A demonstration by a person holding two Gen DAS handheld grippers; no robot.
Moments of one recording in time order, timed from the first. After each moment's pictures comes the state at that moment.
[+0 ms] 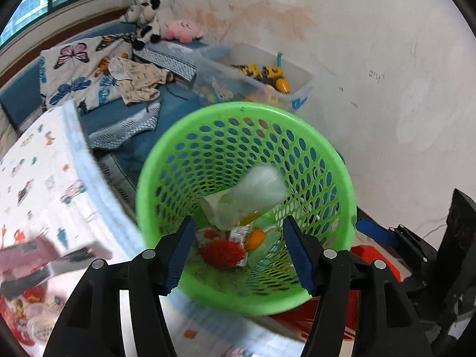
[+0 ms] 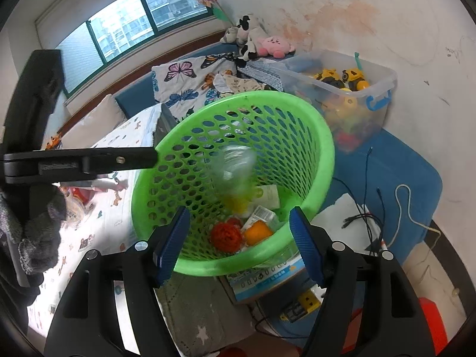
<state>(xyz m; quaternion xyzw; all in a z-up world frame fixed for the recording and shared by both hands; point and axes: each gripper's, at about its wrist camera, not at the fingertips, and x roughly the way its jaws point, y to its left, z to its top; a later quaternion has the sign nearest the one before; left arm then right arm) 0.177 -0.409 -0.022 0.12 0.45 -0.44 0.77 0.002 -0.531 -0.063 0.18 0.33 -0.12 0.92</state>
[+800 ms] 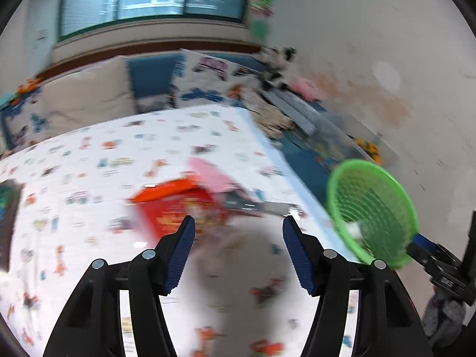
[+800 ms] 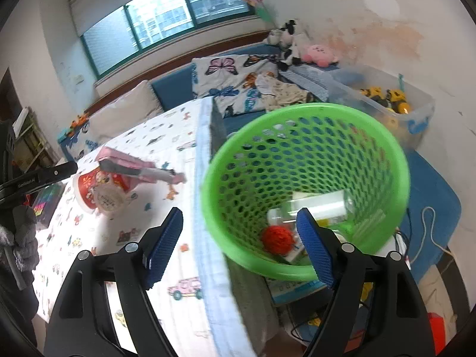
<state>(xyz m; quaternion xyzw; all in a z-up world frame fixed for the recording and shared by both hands) 0.195 -0.148 0.002 0.00 0.38 -0.22 0.90 0.037 -0.450 -0.040 0.14 0.33 -0.04 0.93</state>
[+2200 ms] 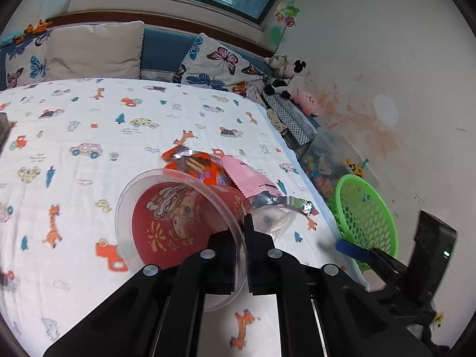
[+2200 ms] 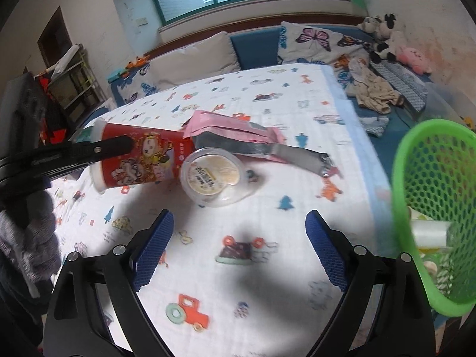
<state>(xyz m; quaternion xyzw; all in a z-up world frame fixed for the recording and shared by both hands) 0.206 -0.062 -0.041 -0.12 0.40 -0.27 0.87 0.143 -0.283 -0.071 0.07 0.39 0.12 0.91</state>
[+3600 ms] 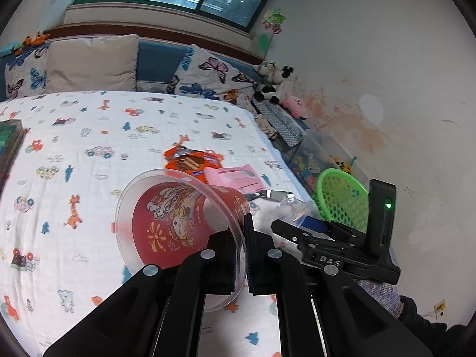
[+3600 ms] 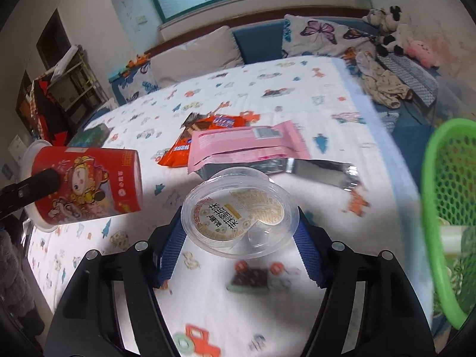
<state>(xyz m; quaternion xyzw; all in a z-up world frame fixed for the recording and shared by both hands) 0.160 -0.048 -0.014 -0.11 0.38 -0.29 0.87 0.155 -0.288 -0.074 0.09 0.39 0.11 0.91</state>
